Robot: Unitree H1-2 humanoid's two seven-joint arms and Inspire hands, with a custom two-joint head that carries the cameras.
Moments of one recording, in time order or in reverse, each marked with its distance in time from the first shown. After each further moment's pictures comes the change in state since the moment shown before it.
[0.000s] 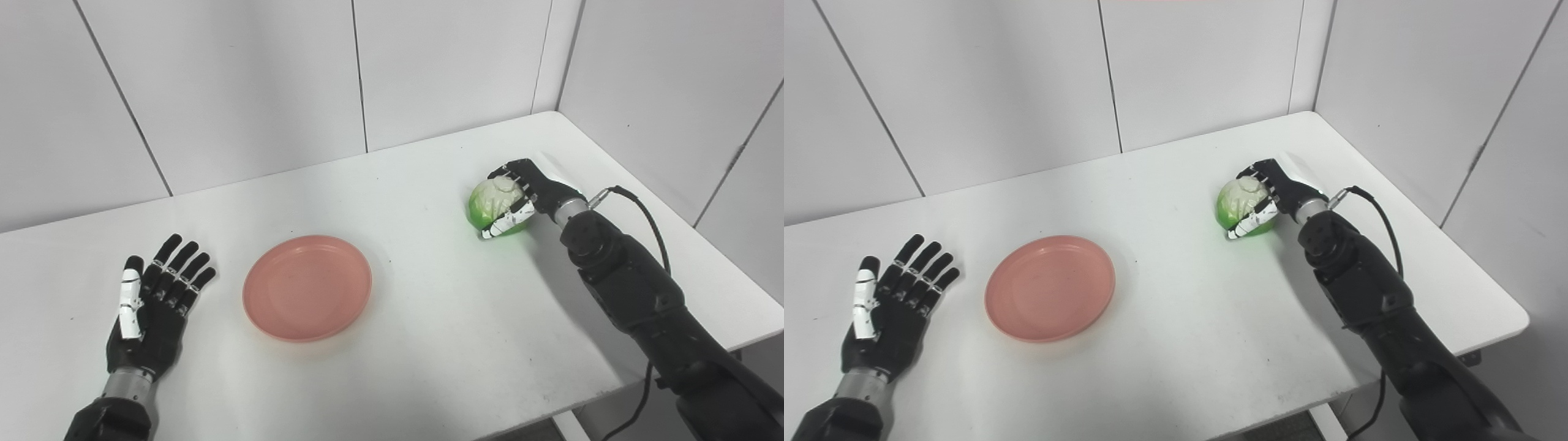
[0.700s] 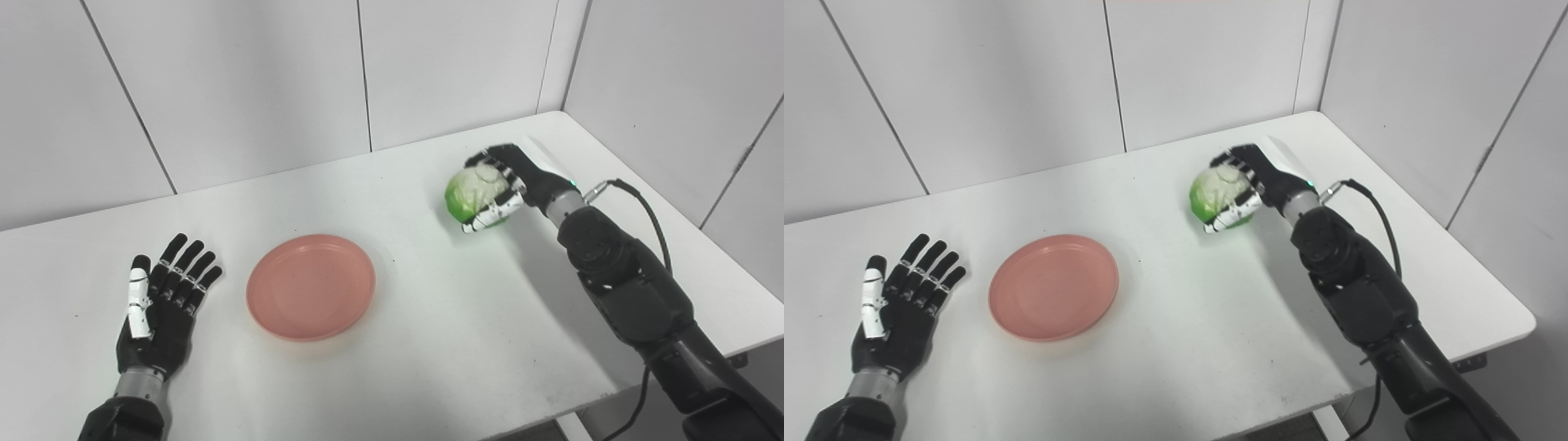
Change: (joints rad) left arm 0.026 -0.054 -0.013 -0.084 0.001 0.037 0.075; right arm 0.033 0.016 -0.006 -0.390 0.010 0.058 0.104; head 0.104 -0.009
